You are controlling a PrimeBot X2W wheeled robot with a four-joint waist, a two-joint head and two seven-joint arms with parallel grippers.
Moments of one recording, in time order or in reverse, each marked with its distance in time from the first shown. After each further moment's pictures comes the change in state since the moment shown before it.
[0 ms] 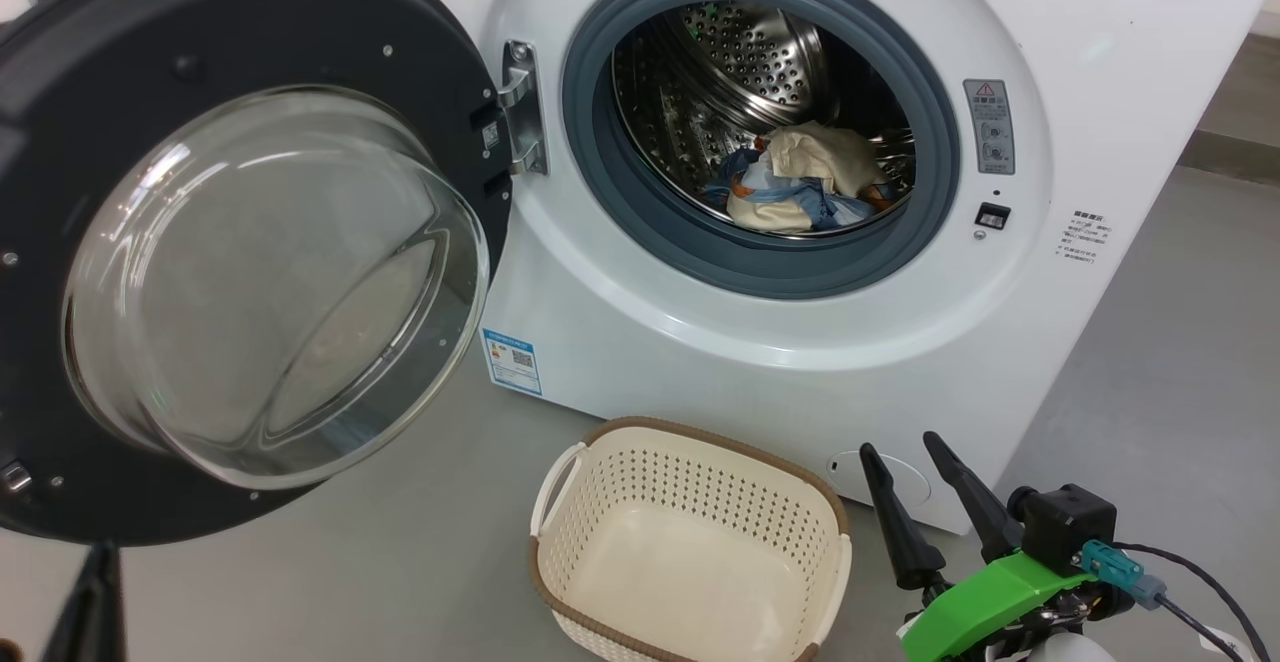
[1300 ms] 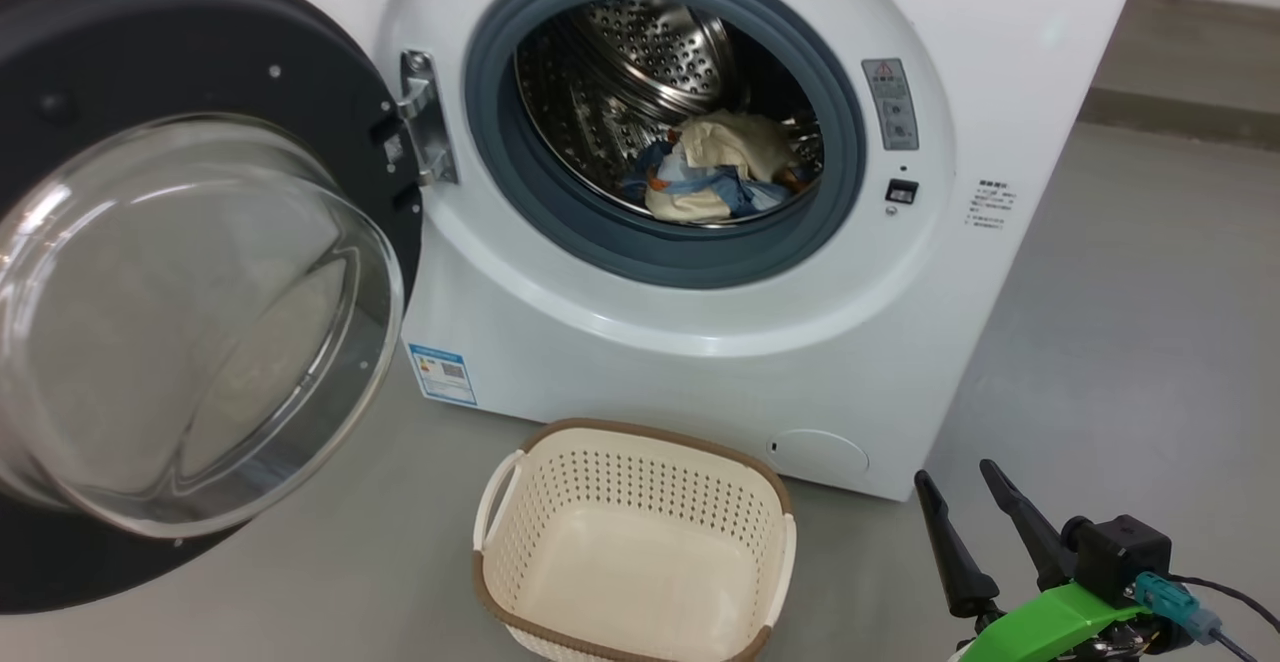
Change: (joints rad) left arm -0.648 0.389 0.540 0.623 -0.913 -0.062 0.357; right arm 0.078 -0.050 -0.054 -0.039 -0.011 0.000 0.000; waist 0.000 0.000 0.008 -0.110
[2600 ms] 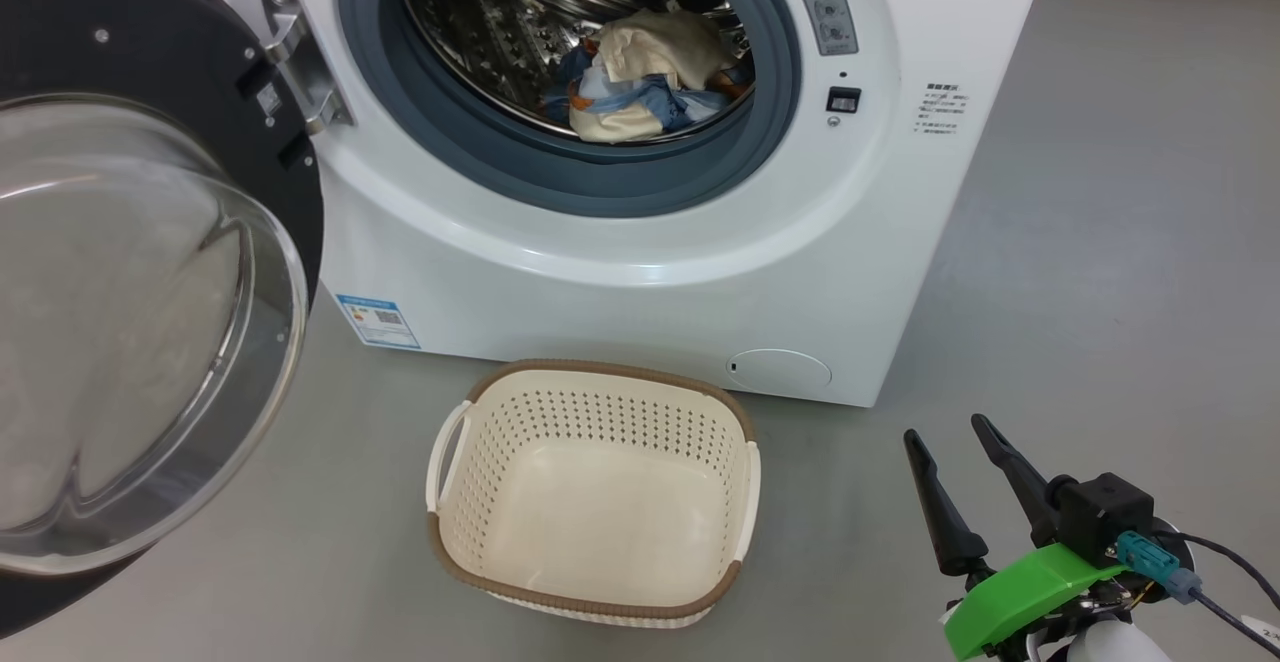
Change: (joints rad) left arm 0.002 0.022 -0.003 0.254 -0.105 -0.003 0.317; right arm -0.076 0.005 -0.003 0.026 -0.088 0.000 0.000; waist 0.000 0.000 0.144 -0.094
